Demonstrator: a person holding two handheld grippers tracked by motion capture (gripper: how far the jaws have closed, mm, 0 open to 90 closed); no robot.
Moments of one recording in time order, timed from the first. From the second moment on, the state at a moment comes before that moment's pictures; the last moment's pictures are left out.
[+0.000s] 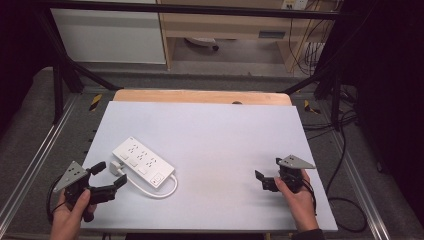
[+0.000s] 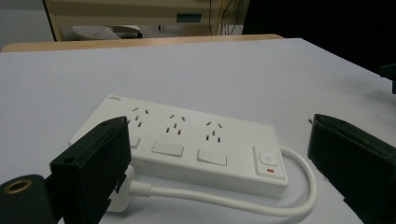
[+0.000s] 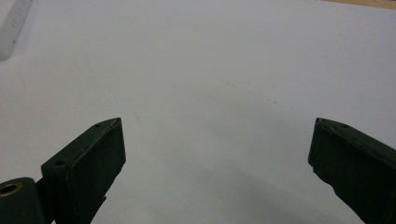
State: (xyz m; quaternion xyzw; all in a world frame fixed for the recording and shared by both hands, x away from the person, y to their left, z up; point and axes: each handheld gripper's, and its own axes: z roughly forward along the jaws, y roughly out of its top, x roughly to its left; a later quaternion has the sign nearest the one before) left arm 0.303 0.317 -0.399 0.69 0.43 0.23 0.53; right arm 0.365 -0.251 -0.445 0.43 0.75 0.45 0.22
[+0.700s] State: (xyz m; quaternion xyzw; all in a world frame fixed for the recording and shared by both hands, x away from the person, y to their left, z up) left arm 0.298 0.317 -0.389 0.69 0.42 0.23 0.54; right arm 0.361 -0.248 -0.441 0.43 0.75 0.44 0.25
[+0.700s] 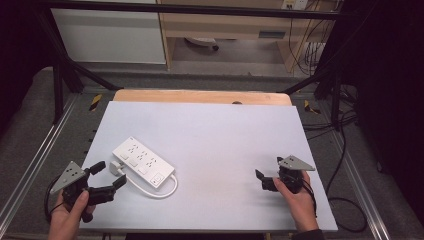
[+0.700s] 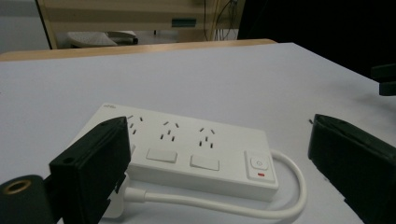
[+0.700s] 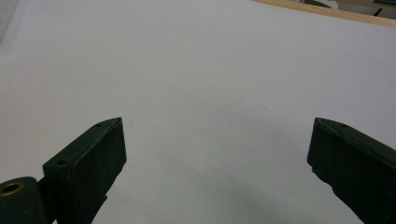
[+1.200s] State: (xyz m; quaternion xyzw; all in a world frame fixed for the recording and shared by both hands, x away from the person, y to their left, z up) left arm 0.301 0.300 -0.358 0.70 0.38 0.23 0.55; right arm 0.357 -0.246 -0.439 0.42 0.75 0.44 0.26
